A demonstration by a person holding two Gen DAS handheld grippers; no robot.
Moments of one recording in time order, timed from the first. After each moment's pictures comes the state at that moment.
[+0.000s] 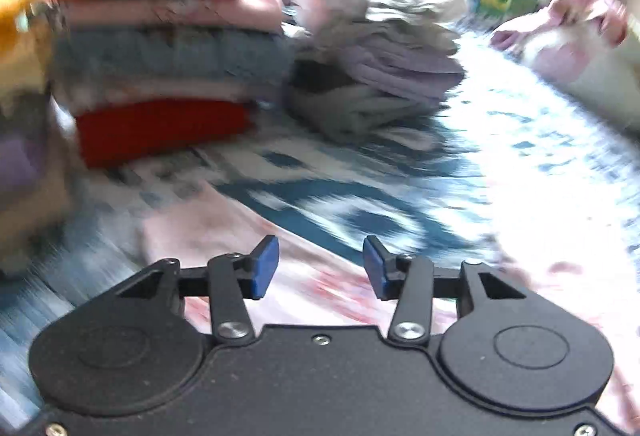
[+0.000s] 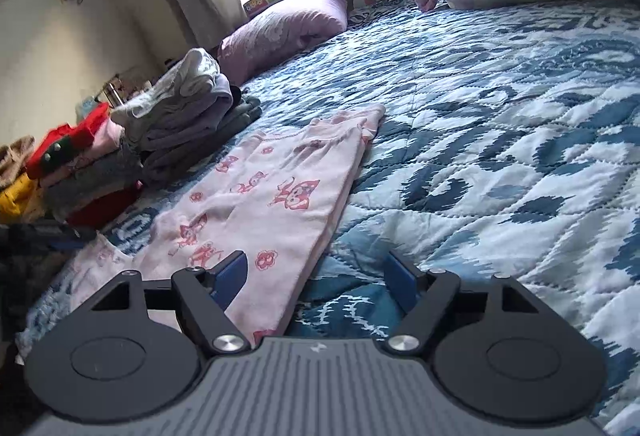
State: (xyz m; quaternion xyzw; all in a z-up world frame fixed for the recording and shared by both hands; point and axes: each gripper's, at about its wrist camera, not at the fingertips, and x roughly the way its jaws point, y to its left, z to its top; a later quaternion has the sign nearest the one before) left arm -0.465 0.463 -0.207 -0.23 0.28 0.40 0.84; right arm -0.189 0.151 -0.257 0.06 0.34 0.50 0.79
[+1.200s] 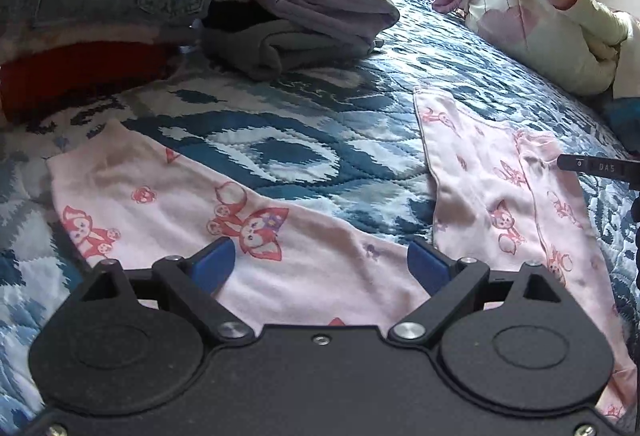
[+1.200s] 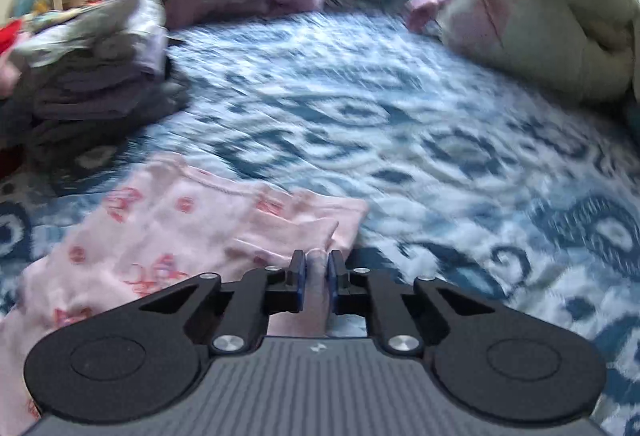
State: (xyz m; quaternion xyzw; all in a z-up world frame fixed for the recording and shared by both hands) left arm -0.447 0.448 -0.229 -0.23 0.32 0.32 0.86; right arm -0.132 0.294 -0.213 -0.15 0.30 0.42 0.84
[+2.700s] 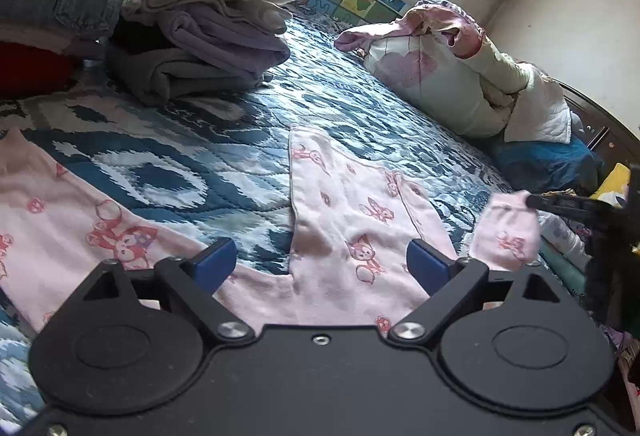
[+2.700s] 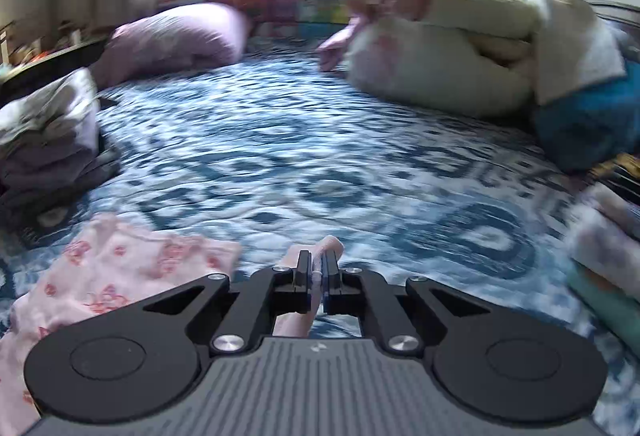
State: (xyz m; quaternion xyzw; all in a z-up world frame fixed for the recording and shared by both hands) left arm -0.448 0.432 -0.212 -0.29 0.22 0.18 0.91; right arm -0.118 0.181 -0.149 -0.10 0.27 0.31 0.91
